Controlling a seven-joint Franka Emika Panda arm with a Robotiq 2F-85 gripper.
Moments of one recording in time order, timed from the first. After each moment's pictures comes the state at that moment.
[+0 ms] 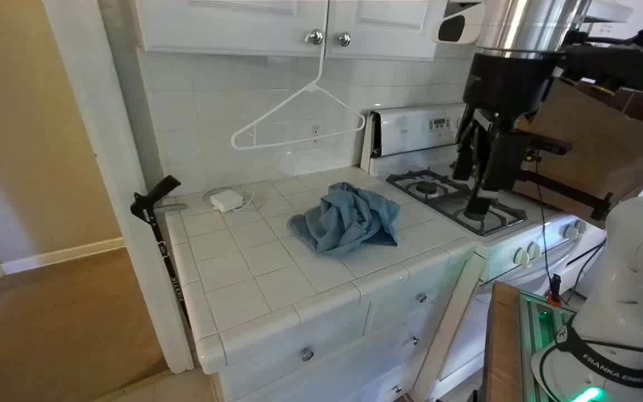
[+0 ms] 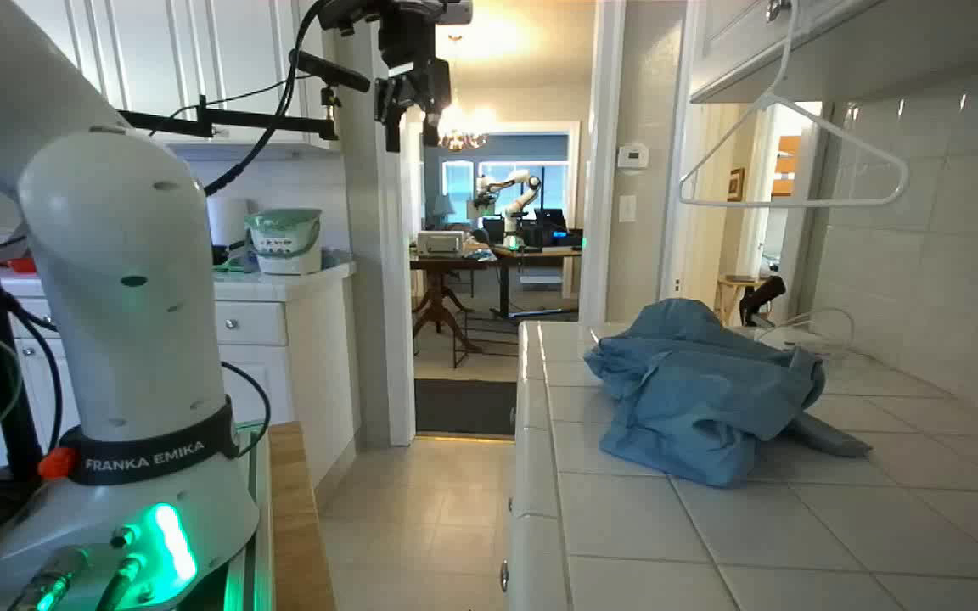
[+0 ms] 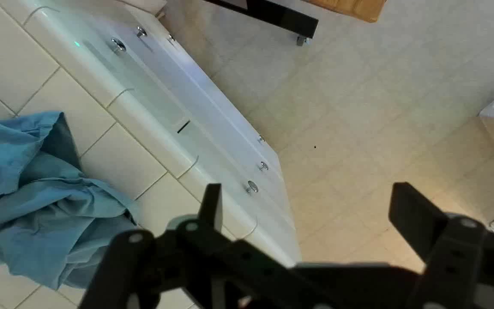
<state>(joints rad) 0.20 -0.66 0.22 -2.30 0.09 1.64 0.08</state>
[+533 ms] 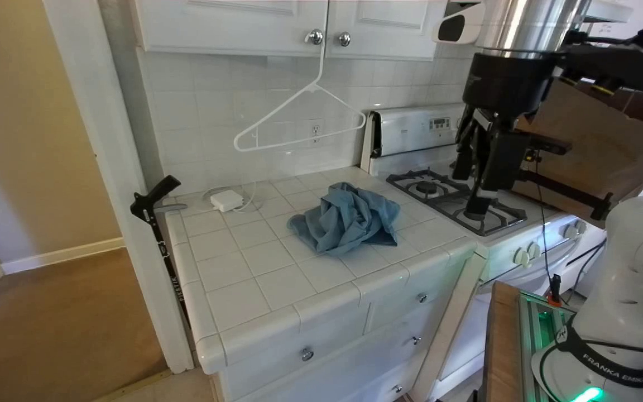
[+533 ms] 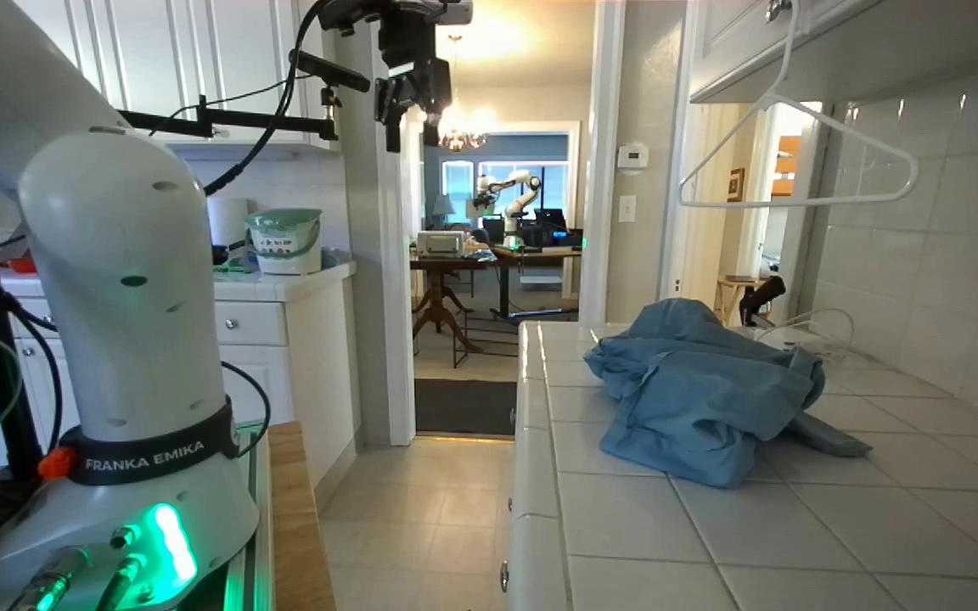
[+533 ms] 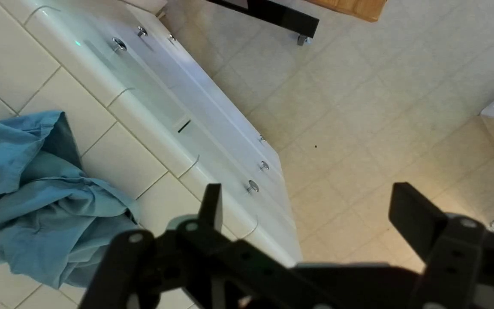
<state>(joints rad) 0.20 -0.66 0.22 -2.30 0.09 1.64 0.08</state>
